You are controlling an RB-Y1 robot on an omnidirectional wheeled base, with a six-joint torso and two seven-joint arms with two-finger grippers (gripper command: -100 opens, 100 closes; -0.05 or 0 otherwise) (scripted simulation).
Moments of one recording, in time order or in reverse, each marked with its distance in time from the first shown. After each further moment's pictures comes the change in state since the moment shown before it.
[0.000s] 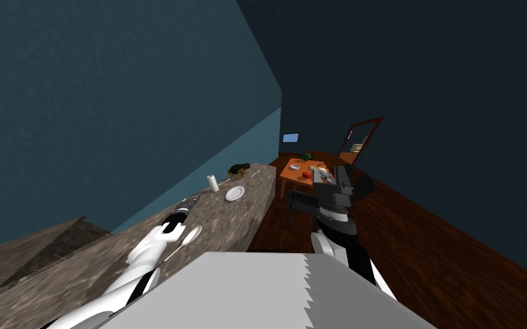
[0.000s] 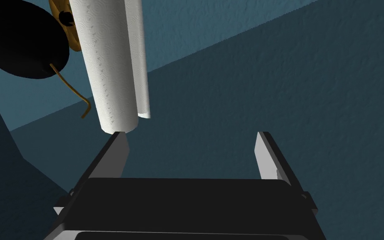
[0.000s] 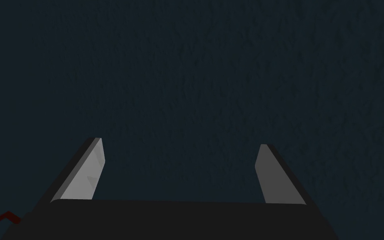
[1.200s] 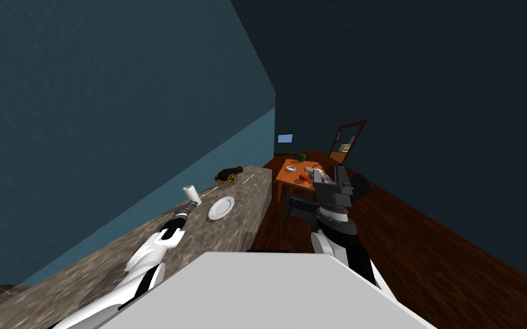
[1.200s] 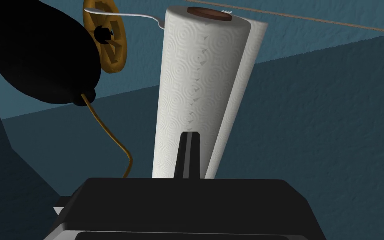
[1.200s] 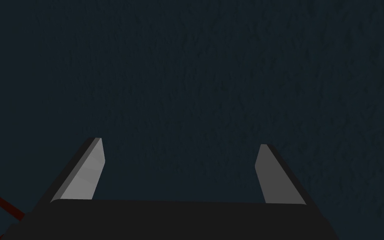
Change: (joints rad) left arm -0.027 -0.039 0.108 0.117 -0.071 -0.086 0.064; right arm 0.000 0.000 0.000 0.000 0.000 0.000 0.000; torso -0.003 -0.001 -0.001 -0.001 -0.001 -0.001
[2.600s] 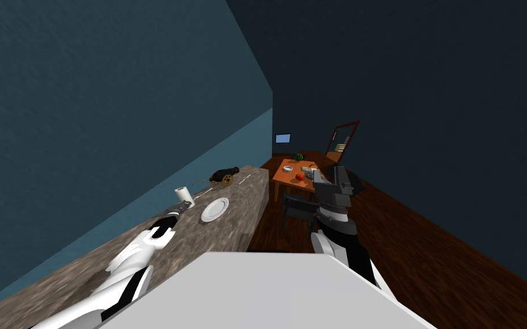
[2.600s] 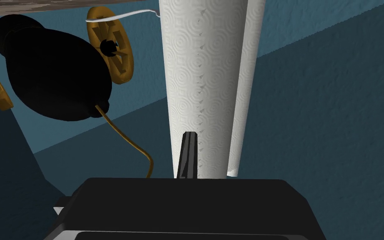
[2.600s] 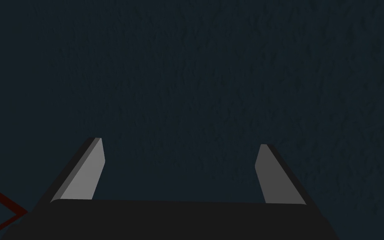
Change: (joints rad) left arm 0.018 0.098 -0.032 -0.006 -0.064 0.076 -0.017; right arm 0.000 0.000 0.000 0.000 0.000 0.000 0.000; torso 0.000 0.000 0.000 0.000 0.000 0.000
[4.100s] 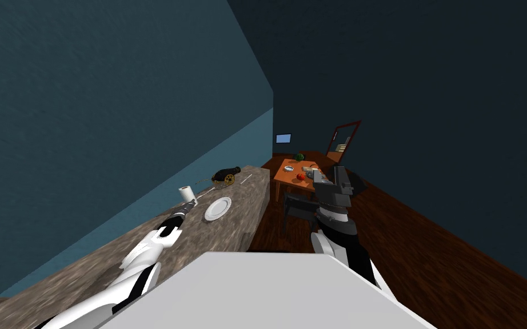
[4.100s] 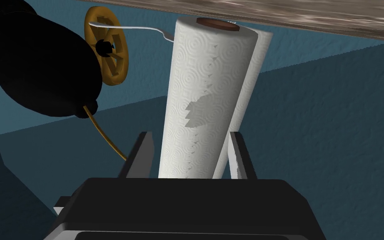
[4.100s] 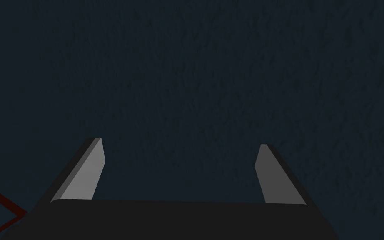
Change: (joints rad) left arm -0.021 -0.043 -0.018 0.023 0.063 0.011 0.074; right arm 0.000 0.000 0.000 0.000 0.000 0.000 0.000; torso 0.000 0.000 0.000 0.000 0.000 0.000
